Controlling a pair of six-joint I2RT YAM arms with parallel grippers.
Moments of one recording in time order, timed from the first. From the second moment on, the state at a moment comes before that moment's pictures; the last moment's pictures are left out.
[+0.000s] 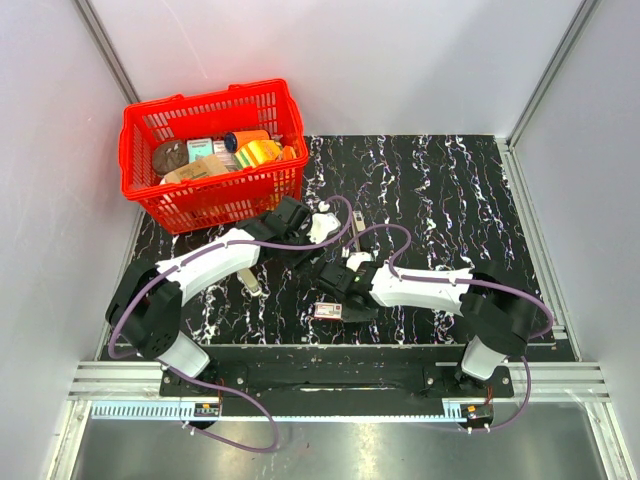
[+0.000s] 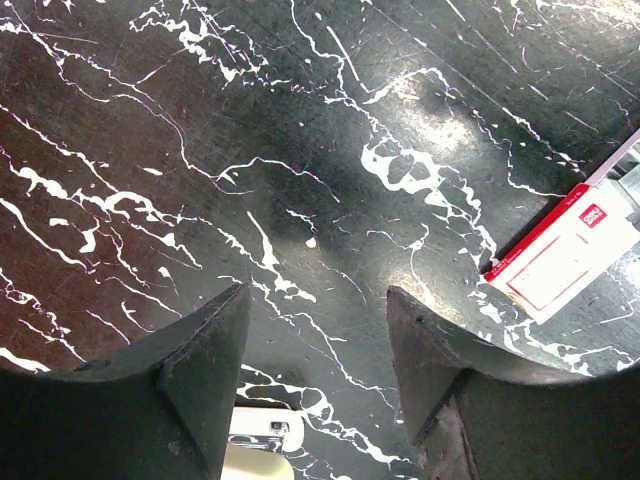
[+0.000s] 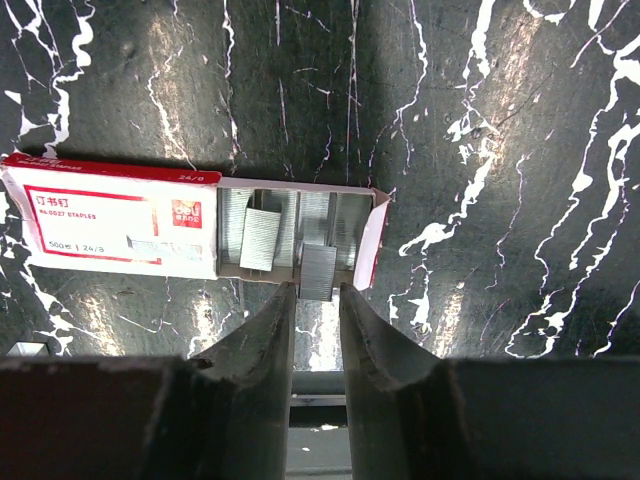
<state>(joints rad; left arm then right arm) -0.67 1.54 1.06 -0.52 0.11 0.29 1.09 1.67 1.03 -0.75 0.30 1.02</state>
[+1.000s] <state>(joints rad) -0.67 1.54 1.06 -0.53 0.12 0.29 1.03 1.47 0.89 -0.68 0.27 1.00</state>
